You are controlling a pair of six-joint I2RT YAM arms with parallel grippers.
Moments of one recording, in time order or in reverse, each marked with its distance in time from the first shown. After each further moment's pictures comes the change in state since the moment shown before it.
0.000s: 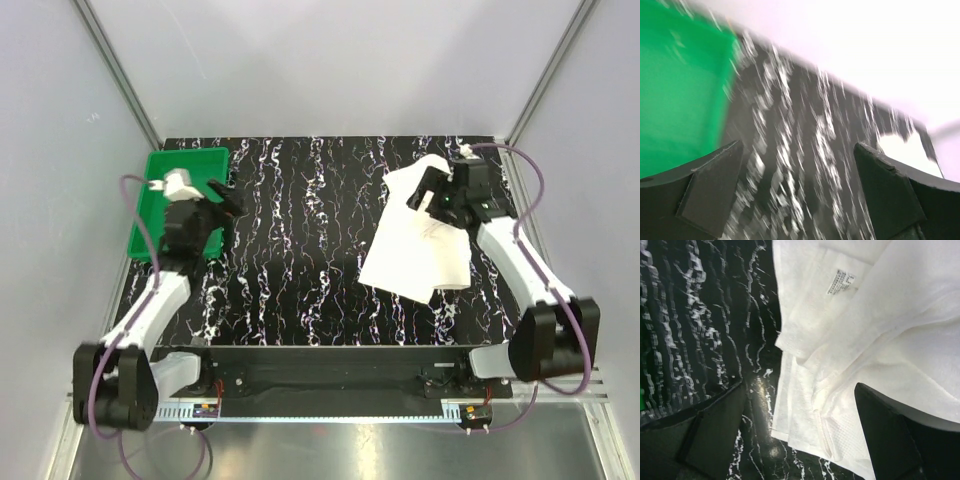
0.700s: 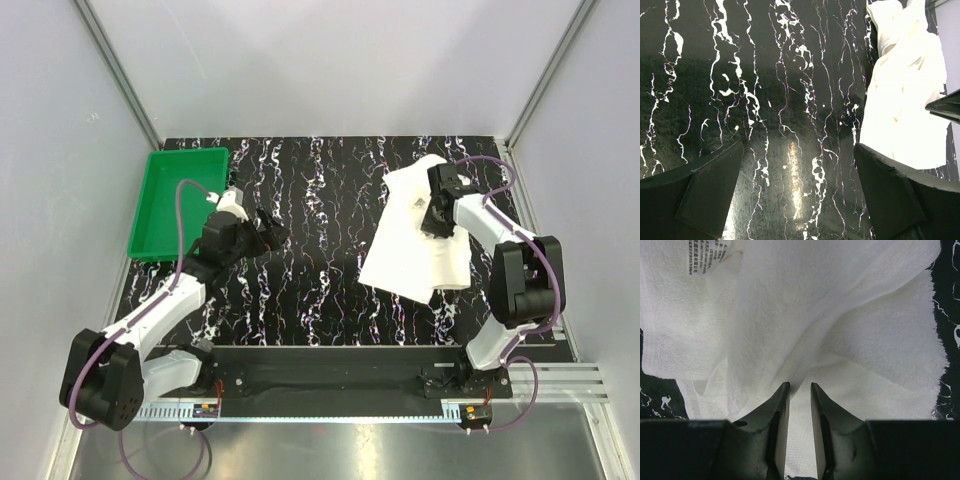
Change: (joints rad) left arm -0.311 0.063 -0.001 -0.290 0.077 -0.055; right arm 0.054 0.377 0.134 -0.246 0.282 0.016
